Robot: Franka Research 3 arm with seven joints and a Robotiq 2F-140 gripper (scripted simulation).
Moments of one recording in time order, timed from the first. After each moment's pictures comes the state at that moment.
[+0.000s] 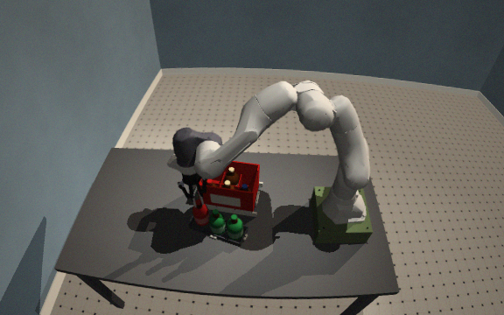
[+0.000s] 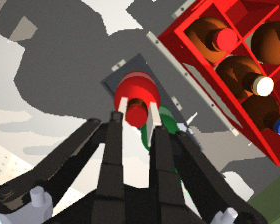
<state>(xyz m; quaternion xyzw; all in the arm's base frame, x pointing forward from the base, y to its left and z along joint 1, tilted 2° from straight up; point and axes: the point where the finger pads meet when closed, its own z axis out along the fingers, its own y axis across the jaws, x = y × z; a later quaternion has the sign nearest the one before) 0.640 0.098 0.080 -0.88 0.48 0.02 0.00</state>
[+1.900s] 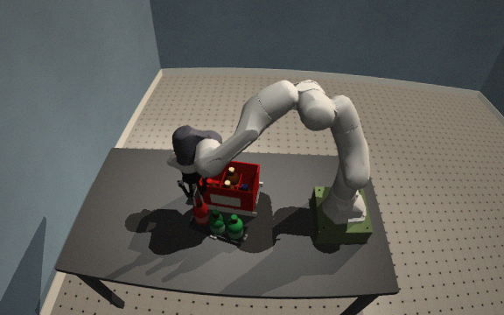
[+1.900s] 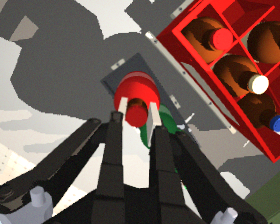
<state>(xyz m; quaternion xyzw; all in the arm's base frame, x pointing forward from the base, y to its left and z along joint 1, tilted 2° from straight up) 0.639 0.097 0.088 -0.88 0.48 0.02 0.00</state>
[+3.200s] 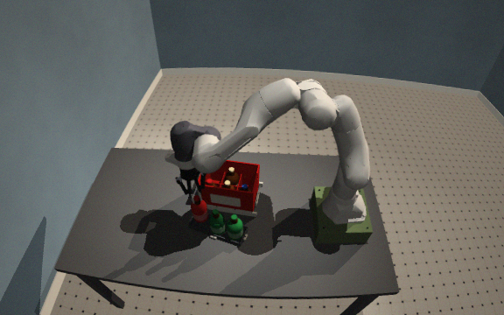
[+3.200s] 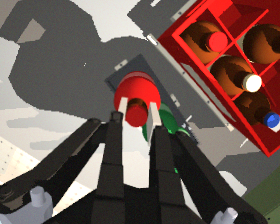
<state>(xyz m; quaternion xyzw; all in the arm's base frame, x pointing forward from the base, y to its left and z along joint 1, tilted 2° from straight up) 0.644 0.097 0.109 -0.88 0.48 0.02 0.00</state>
